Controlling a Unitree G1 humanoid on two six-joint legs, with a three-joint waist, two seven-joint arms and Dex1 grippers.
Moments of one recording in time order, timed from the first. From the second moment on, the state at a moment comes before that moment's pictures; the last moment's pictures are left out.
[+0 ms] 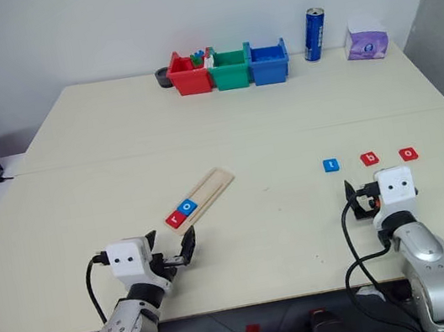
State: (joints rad) left arm 0.23 0.15 0.08 -0.46 -0.22 0.33 -0.17; right arm 0.07 -0.26 -0.17 -0.46 0.12 0.47 0.15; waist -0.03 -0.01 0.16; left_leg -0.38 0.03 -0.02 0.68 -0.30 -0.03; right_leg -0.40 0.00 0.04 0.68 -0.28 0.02
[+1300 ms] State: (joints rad) left arm 0.01 0.43 0.16 -0.29 -0.35 0.28 -0.50; right arm -0.12 -0.62 -0.13 -0.54 0.55 0.63 0.74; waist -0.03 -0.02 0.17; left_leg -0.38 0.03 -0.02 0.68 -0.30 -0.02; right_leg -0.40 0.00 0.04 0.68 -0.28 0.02
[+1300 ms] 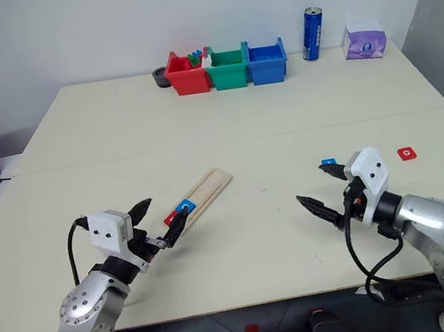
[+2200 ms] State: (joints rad) left arm -0.14 0.50 0.10 -0.06 -0.31 0.30 -0.63; right arm -0.21 -0.68 -0.06 -0.51 0.62 0.70 0.83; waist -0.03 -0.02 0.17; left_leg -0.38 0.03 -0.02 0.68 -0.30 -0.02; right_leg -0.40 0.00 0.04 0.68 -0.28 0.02
